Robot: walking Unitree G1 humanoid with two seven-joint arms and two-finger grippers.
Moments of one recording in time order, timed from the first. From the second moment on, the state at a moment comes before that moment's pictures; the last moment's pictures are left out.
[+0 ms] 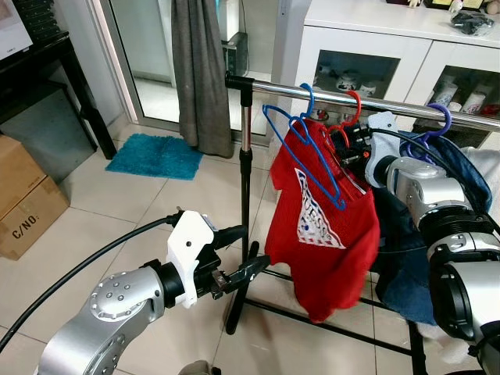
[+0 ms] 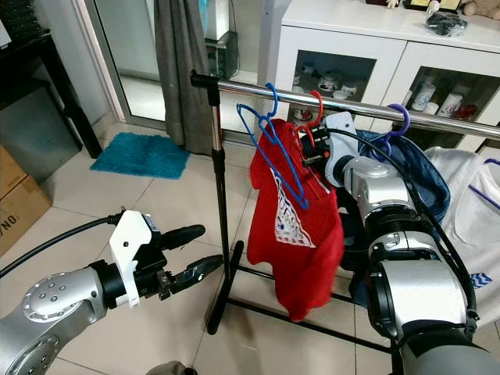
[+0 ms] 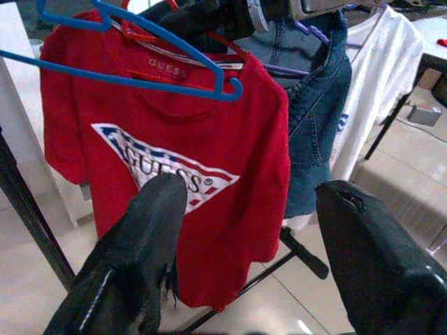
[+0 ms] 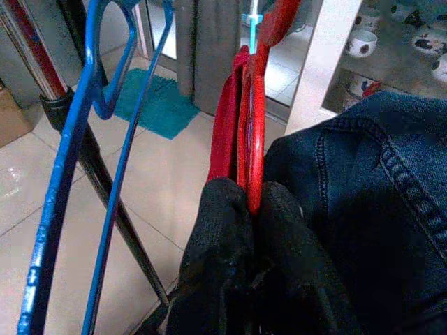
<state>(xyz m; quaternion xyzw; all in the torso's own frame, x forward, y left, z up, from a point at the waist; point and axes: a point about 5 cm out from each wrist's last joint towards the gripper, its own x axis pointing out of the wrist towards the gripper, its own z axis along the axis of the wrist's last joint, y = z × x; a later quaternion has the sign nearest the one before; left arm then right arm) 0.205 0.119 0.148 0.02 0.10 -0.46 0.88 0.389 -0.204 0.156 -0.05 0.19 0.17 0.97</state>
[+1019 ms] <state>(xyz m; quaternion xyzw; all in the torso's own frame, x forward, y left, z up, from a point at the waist) 0.236 0.137 0.142 0.02 0.05 -0.23 0.97 0.342 -0.210 0.176 -0.06 0.02 0.14 0.99</state>
